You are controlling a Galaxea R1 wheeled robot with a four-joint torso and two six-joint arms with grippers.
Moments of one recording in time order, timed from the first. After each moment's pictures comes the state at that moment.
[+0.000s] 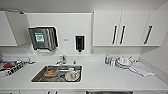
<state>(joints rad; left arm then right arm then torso) 1.43 2.52 -1.95 -0.02 -0.04 0.08 -1.50 2.56 -1.94 -0.03 0.07 0.08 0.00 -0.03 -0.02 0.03</state>
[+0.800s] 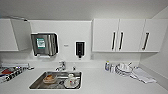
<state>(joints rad) 1.35 2.09 -1.43 -0.02 -0.16 0.08 -1.45 2.29 -1.66 0.06 0.07 0.09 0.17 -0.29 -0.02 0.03</state>
